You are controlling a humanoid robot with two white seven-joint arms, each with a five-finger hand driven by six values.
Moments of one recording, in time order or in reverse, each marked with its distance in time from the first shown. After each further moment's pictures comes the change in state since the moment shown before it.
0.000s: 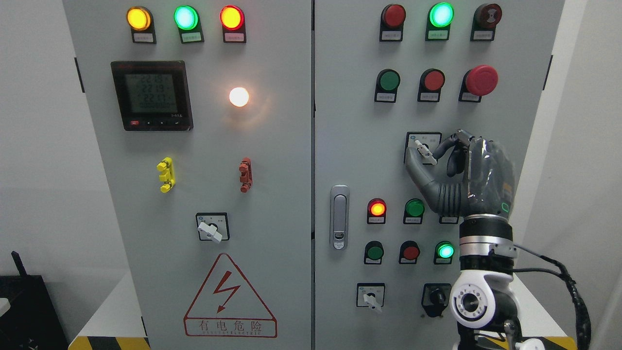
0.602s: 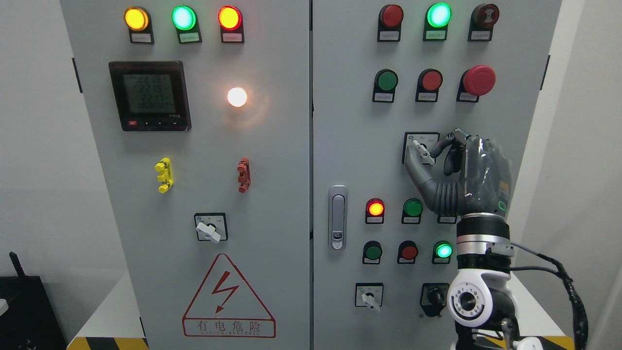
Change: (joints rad) left arm 0.000 0.000 0.000 0.000 0.000 0.005 0.000; right arm -0.004 0.000 0.007 0.003 0.000 0.002 0.001
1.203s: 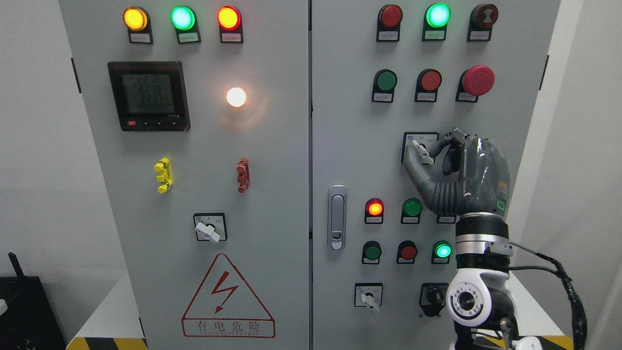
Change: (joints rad) left arm 0.000 0.000 0.000 0.000 0.000 0.000 0.000; right arm -0.001 0.000 0.003 0.002 0.005 0.000 0.000
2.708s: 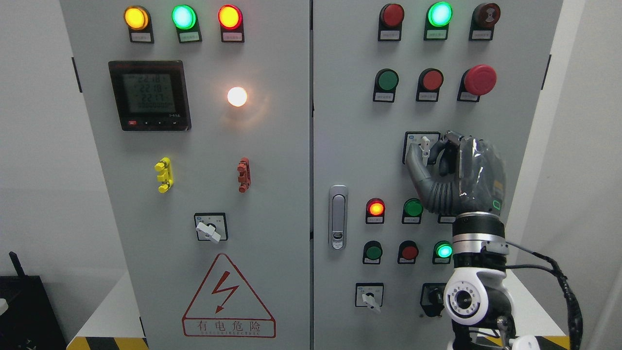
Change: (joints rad) left arm 0.000 0.000 0.000 0.000 0.000 0.000 0.000; right arm -0.005 0.002 0.002 0.013 0.005 0.001 0.009
